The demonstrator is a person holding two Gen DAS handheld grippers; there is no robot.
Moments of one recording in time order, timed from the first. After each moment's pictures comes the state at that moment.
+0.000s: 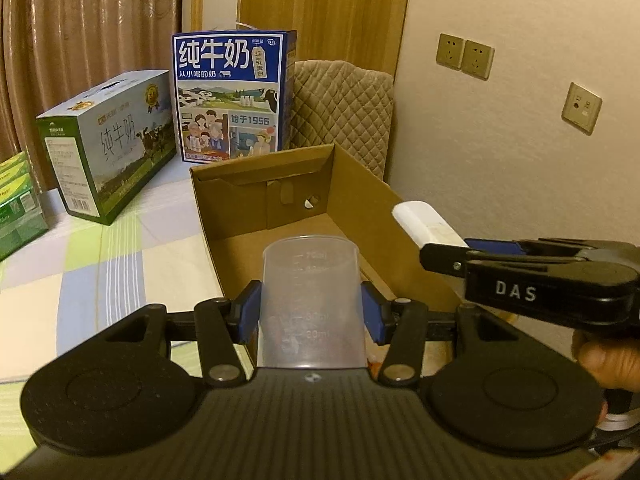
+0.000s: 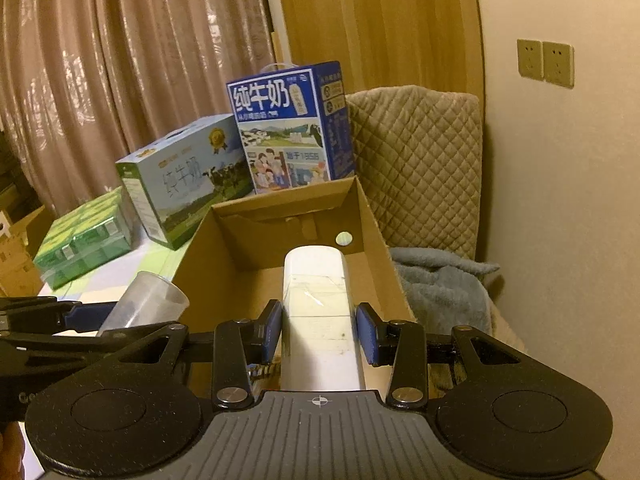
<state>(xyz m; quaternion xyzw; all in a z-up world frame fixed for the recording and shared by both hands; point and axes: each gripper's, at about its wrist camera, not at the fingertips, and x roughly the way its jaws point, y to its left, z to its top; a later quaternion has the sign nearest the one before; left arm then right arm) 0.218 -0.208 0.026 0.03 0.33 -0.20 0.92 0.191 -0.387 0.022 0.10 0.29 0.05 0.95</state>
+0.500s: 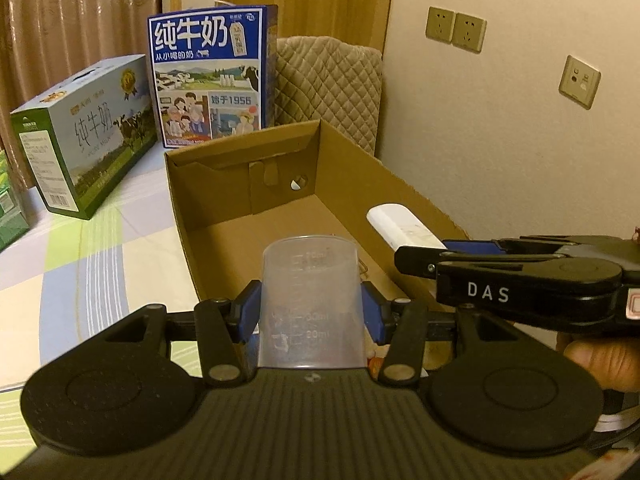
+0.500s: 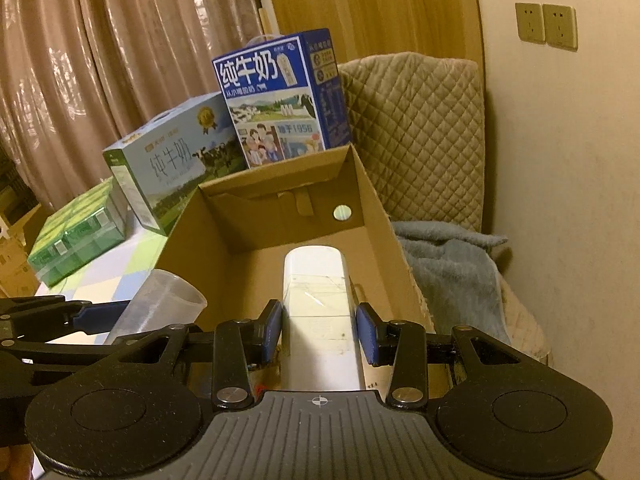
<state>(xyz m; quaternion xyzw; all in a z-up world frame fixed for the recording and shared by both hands) 0.233 -0.226 0.004 0.05 0.35 -0.22 0.91 0.213 -0.393 0.000 0.12 0.33 0.05 0.94</state>
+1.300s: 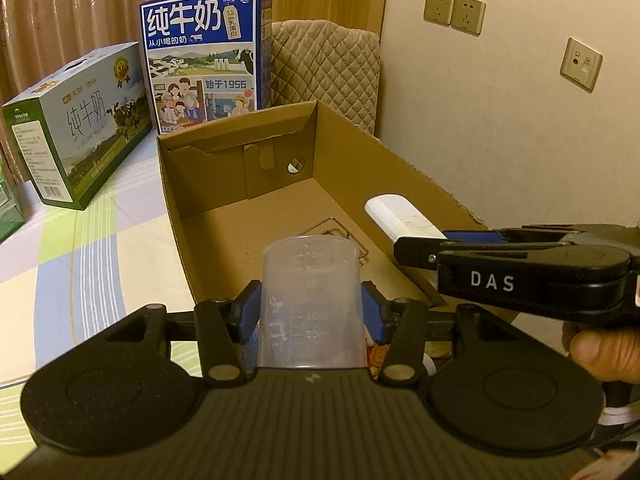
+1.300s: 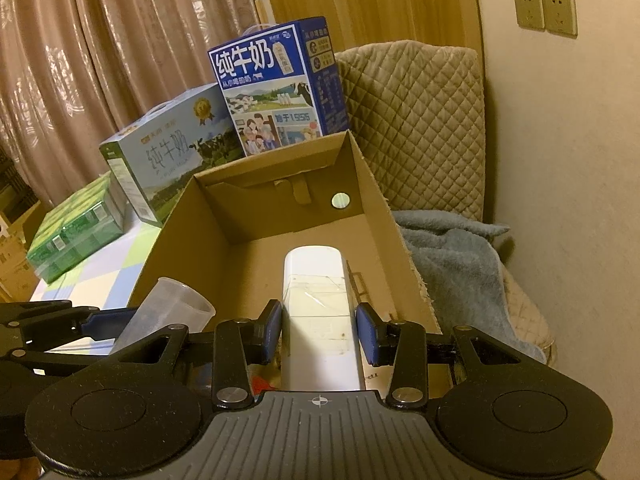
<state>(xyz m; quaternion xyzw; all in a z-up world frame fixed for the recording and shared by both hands) 0.237 -0.232 -0.005 0.06 0.36 -0.22 0.90 0.216 -0.394 -0.008 0.12 0.34 0.05 0.93</state>
